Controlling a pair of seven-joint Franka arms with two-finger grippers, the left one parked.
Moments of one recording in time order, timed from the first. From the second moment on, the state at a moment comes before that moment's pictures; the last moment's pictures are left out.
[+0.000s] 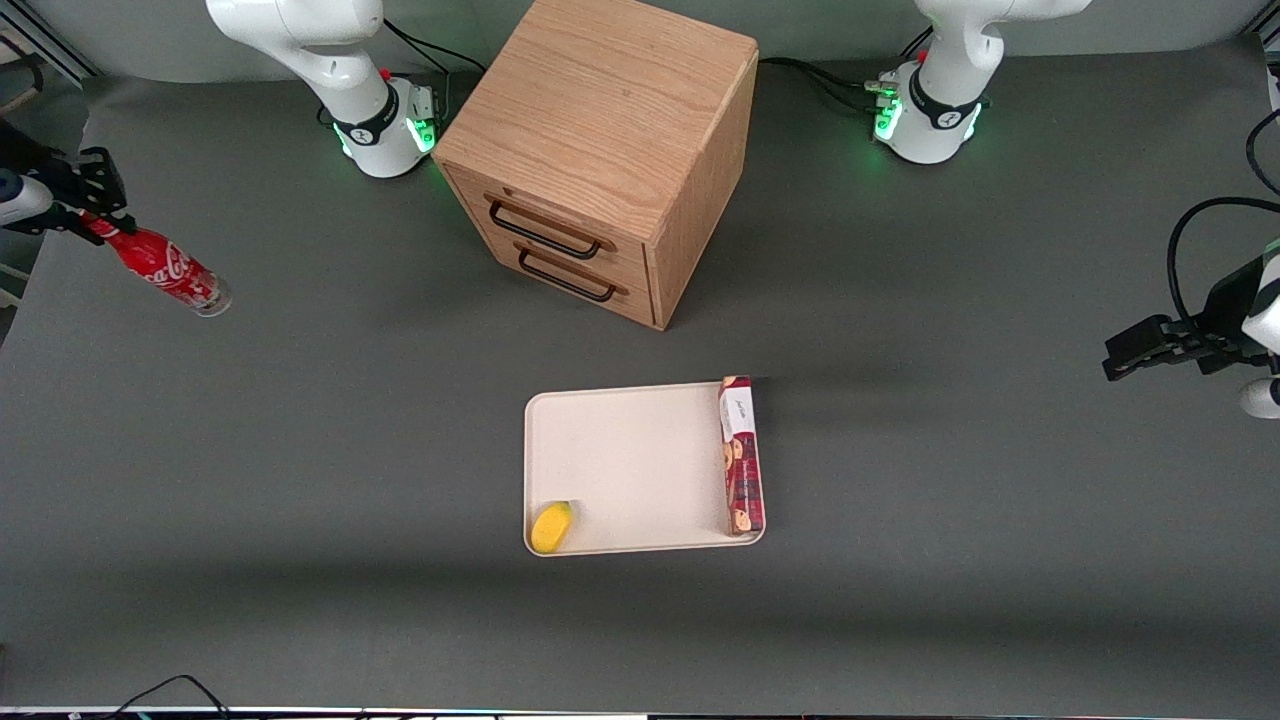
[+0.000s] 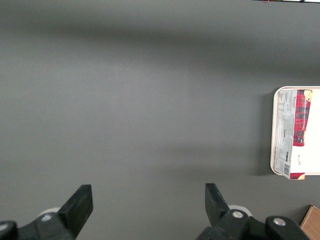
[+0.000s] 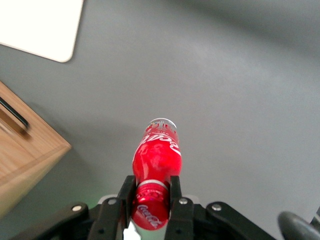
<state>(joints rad) -0.03 -0.11 0.07 -1.59 -0.02 1.43 -0.28</state>
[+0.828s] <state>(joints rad) 0.01 0.53 0.64 -1.31 -0.24 1.67 0.71</state>
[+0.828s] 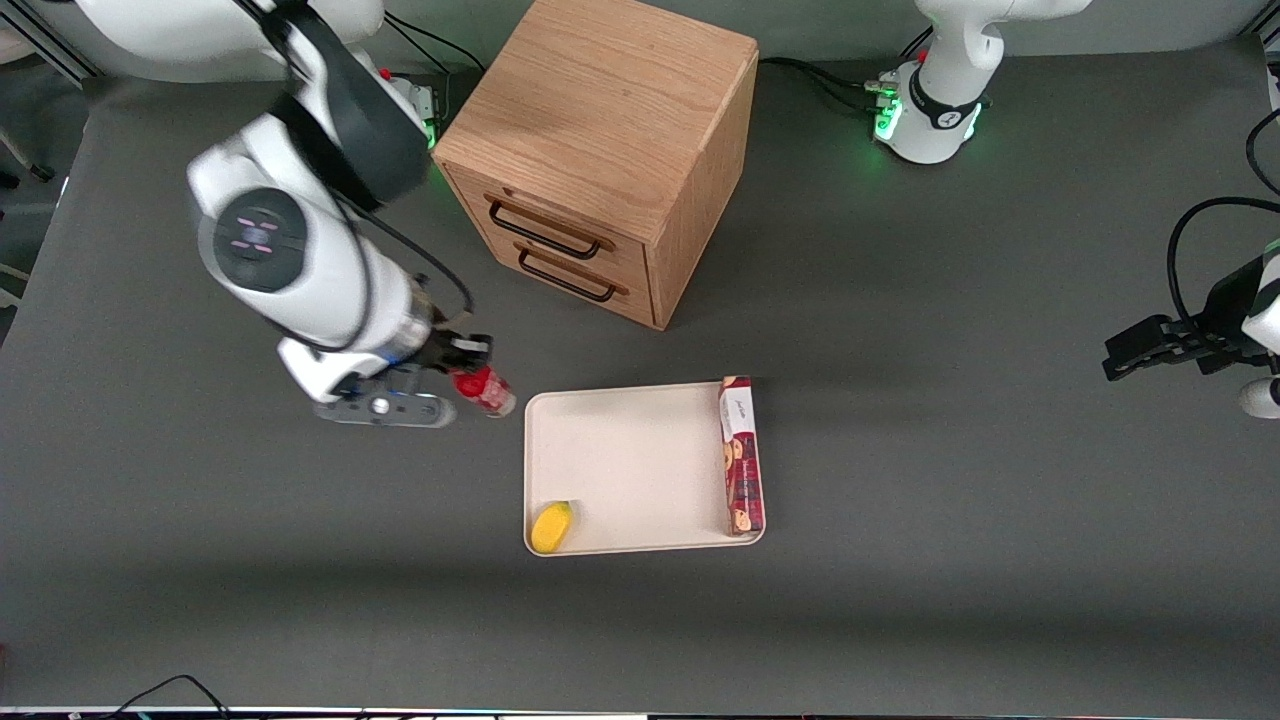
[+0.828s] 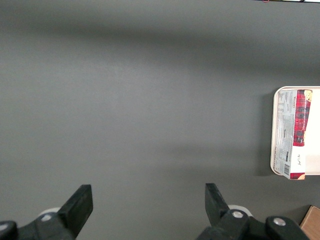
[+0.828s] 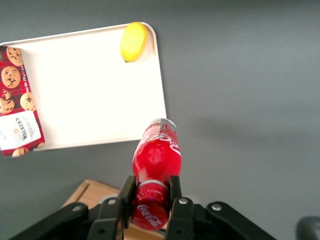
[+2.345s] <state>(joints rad) -0.01 0.43 0.73 -1.27 -0.43 1.54 0.72</state>
